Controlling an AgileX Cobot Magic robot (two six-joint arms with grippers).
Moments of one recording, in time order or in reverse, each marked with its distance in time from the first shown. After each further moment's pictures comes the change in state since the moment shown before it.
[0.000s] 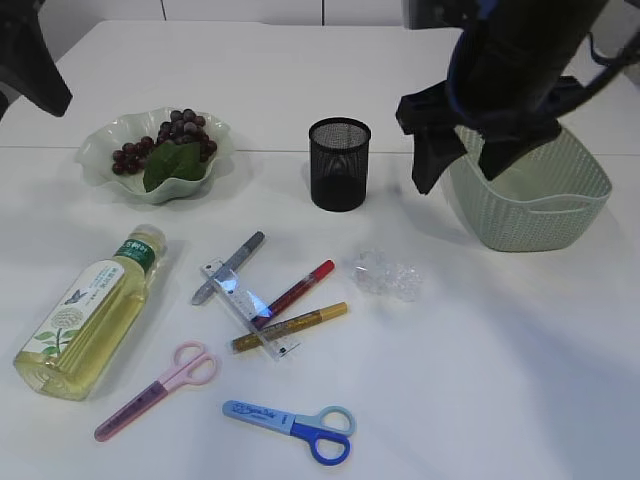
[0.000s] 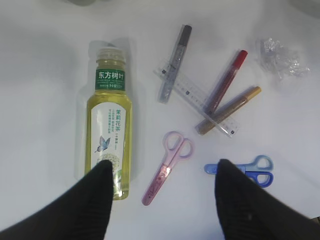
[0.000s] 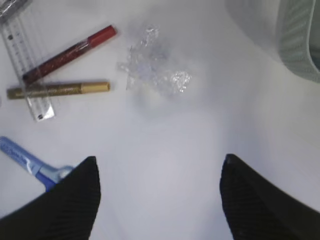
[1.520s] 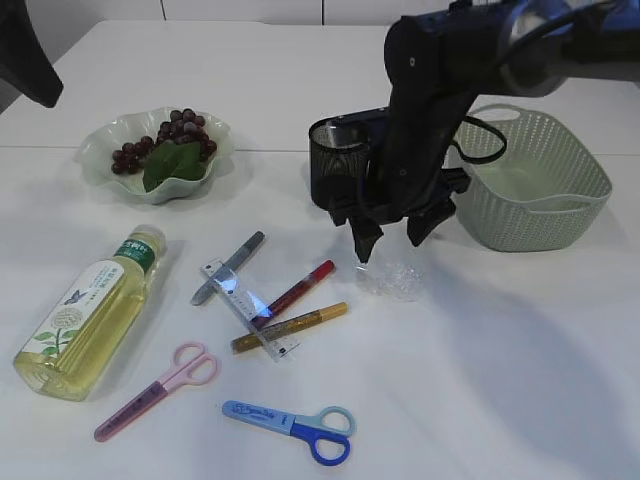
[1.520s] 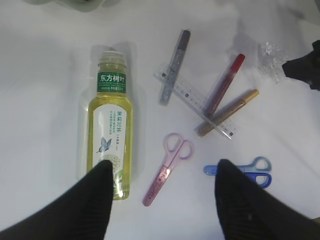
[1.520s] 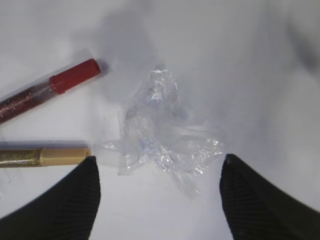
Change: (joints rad) left arm 0.000 -0.026 0.000 0.003 0.002 -0.002; right arm 0.050 0.399 -0.150 -0.041 -0.137 0.011
